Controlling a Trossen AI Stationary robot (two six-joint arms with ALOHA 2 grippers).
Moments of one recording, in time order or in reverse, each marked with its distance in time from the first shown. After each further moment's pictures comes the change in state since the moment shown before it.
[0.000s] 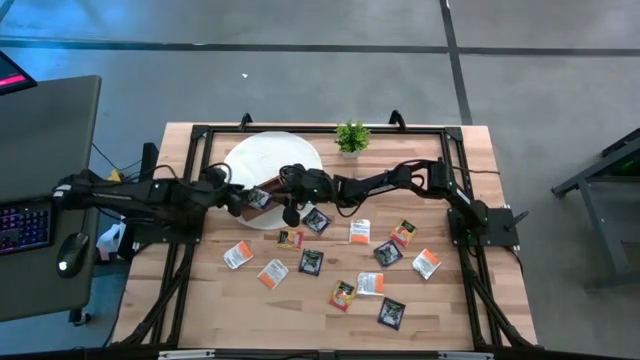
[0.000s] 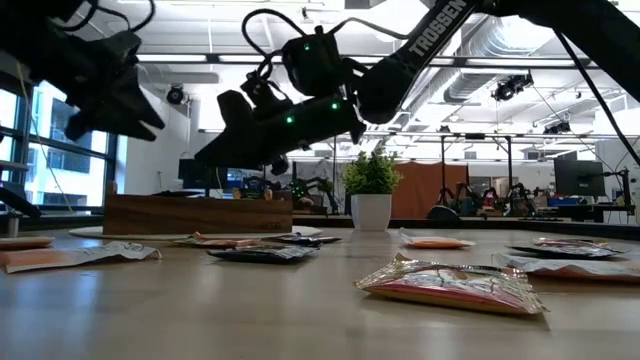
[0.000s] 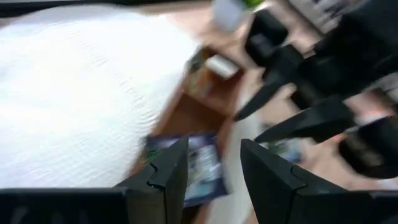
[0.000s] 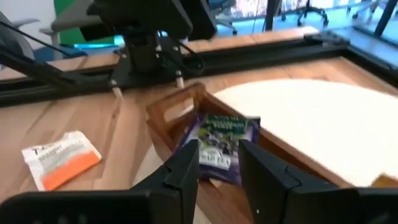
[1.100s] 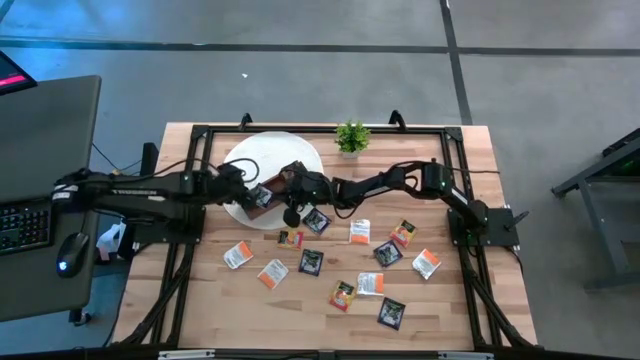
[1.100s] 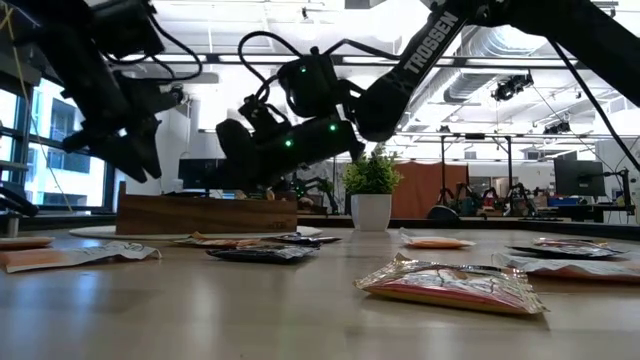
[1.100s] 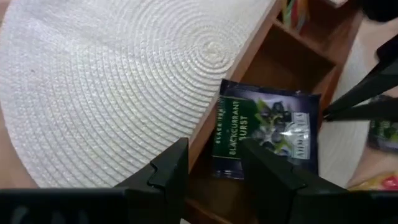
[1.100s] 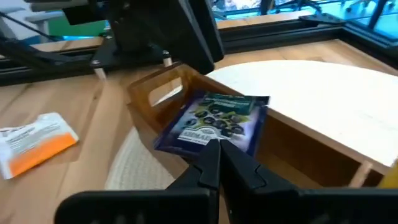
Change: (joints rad) left arm 0.238 0.365 0.075 -0.039 0.171 -0.007; right arm -0.005 0.061 0.000 0.038 0.018 -0.011
